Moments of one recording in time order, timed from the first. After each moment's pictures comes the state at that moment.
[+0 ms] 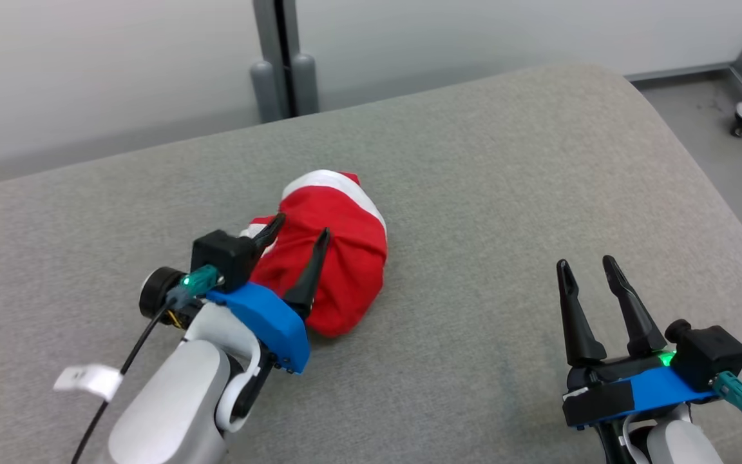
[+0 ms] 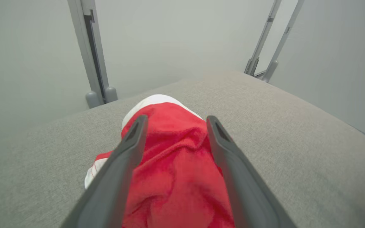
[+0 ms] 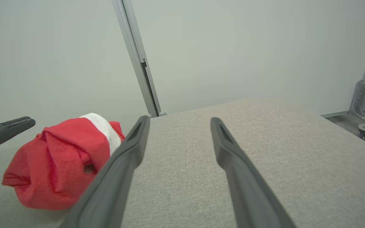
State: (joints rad) left arm -0.48 0.25 -0.59 0.40 -0.52 -0.08 0.04; right arm -0.14 -0.05 0.07 0.18 0.28 0.13 -0.26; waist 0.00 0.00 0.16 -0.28
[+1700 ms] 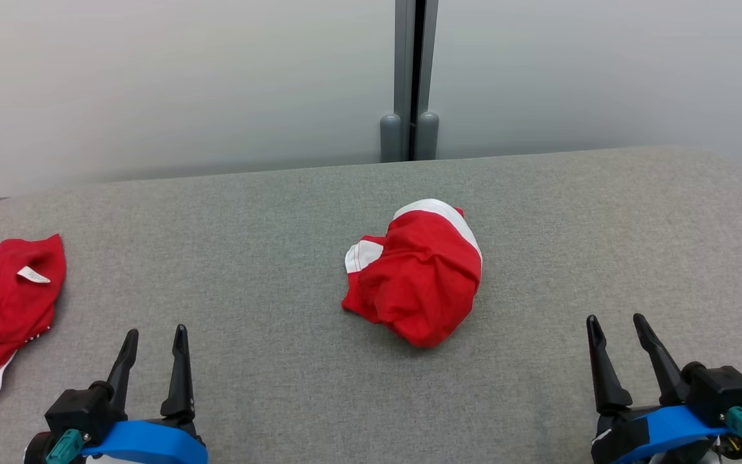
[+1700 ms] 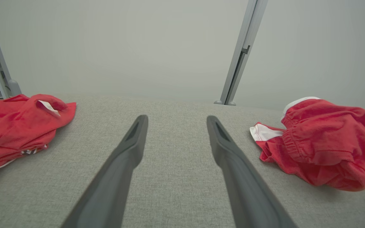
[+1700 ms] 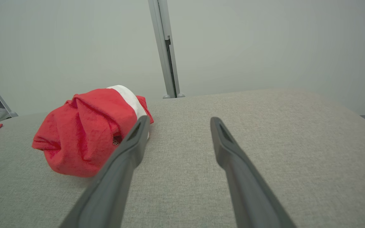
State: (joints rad) left arm -0.04 0.23 -0.17 0.32 -0.42 -0.04 -0.26; right arm -0.03 -0.05 -0.03 0.21 0.18 0.13 -0.19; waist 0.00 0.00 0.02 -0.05
